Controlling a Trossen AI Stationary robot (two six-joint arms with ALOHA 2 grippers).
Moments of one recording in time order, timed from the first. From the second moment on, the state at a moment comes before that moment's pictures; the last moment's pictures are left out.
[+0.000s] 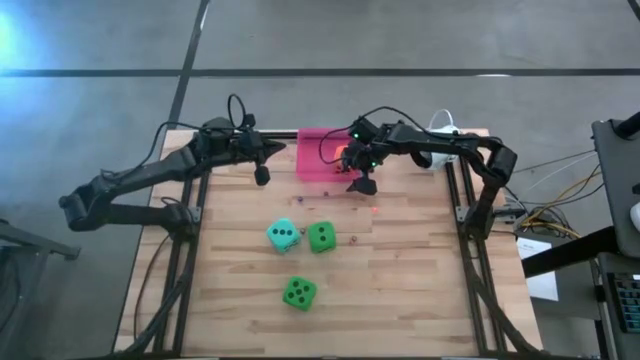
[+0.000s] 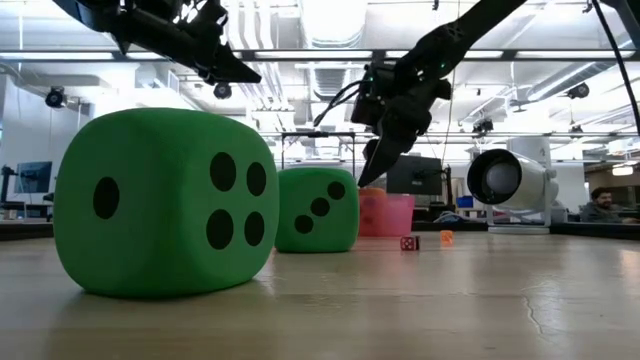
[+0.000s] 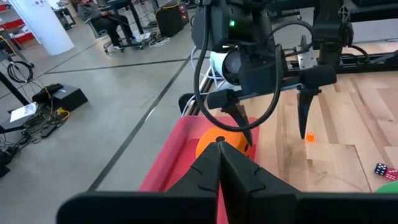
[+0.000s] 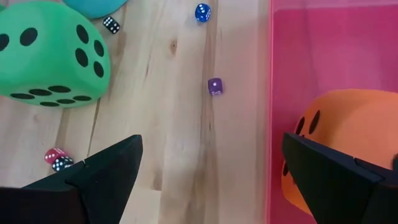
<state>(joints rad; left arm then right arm) 0.55 1.06 0.76 0.01 0.19 0.31 -0.52 1.81 1.28 -0.58 -0.47 -0.42</state>
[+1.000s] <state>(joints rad) 0.55 1.06 0.76 0.01 0.19 0.31 -0.56 1.85 1.32 -0.56 -0.32 -0.39</state>
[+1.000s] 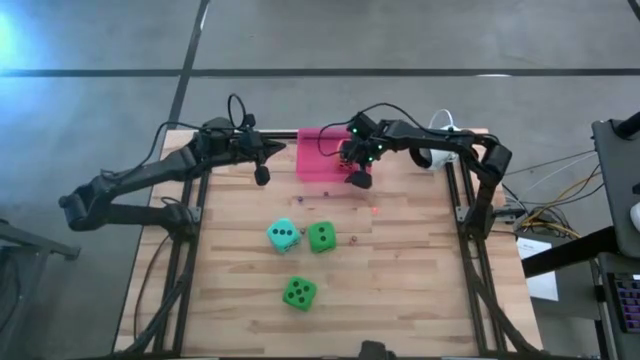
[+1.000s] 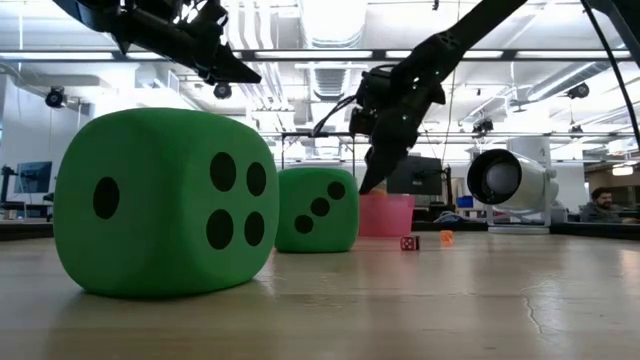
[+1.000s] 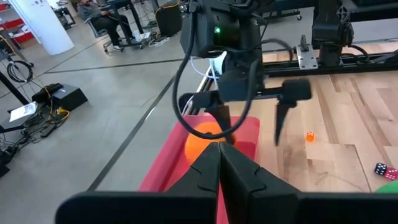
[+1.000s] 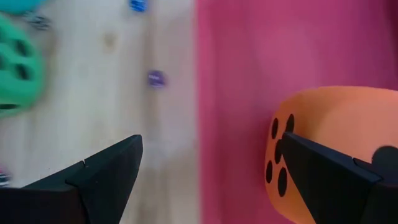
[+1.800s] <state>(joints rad) 0.55 1.06 0.76 0.01 0.19 0.31 -0.64 1.85 1.33 -0.52 -0.20 -0.40</state>
